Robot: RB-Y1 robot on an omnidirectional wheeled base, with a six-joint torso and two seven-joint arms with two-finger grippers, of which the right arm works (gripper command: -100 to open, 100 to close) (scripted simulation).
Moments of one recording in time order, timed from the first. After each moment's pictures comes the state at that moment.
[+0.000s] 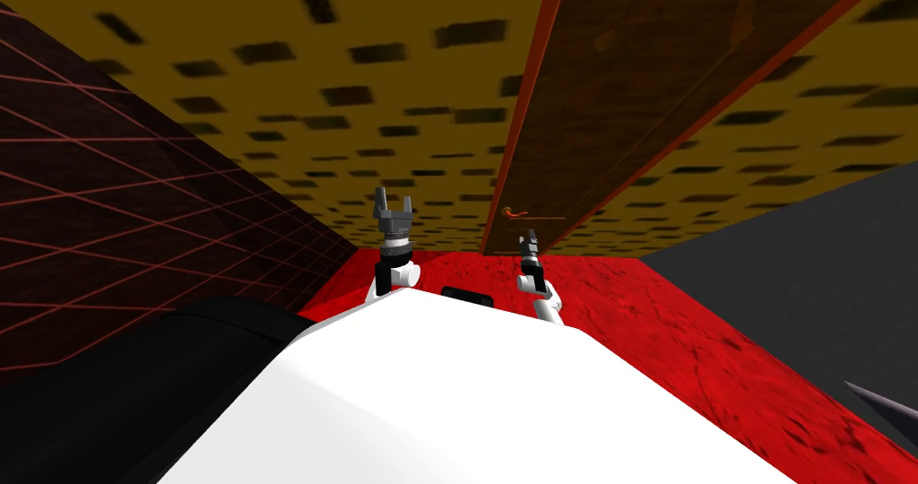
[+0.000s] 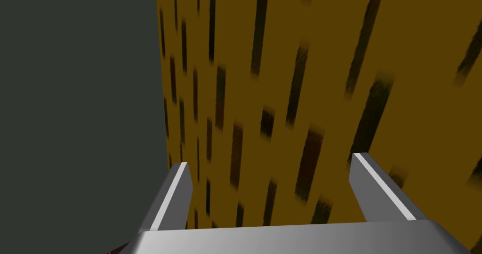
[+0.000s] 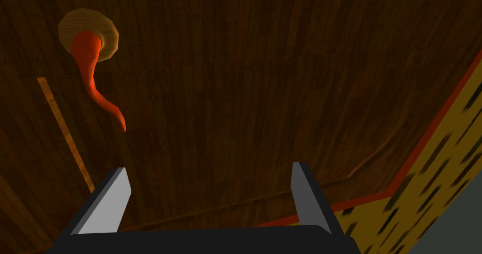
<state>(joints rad) -0.03 -0.15 -0.06 -1.18 -0.01 -0.62 -0.13</state>
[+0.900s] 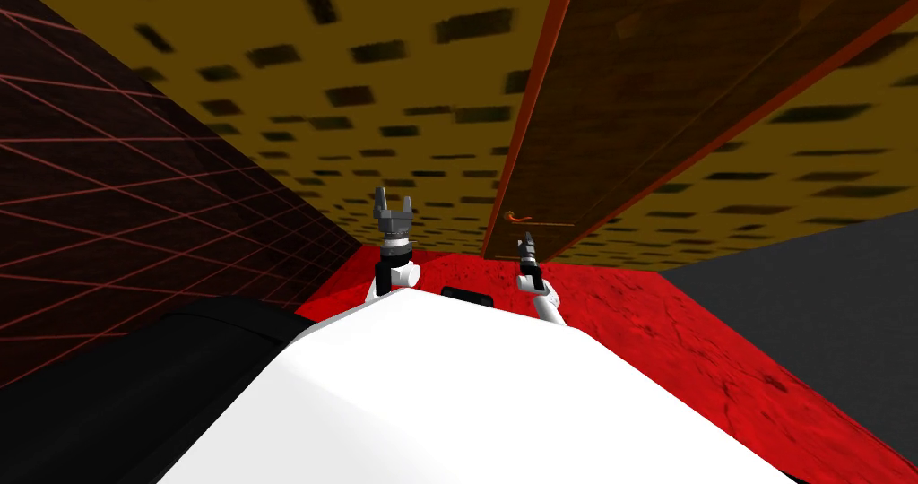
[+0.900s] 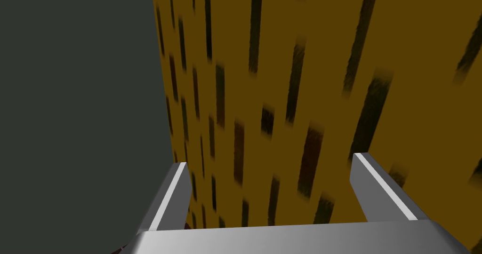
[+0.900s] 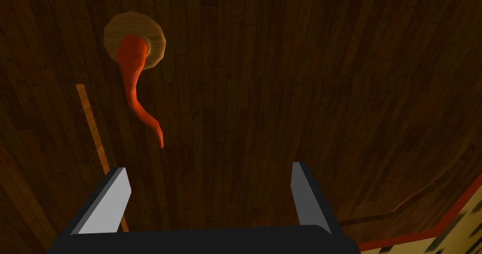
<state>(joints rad) -0.12 -0.18 -0.08 -0.96 0.01 -0.66 -0.12</state>
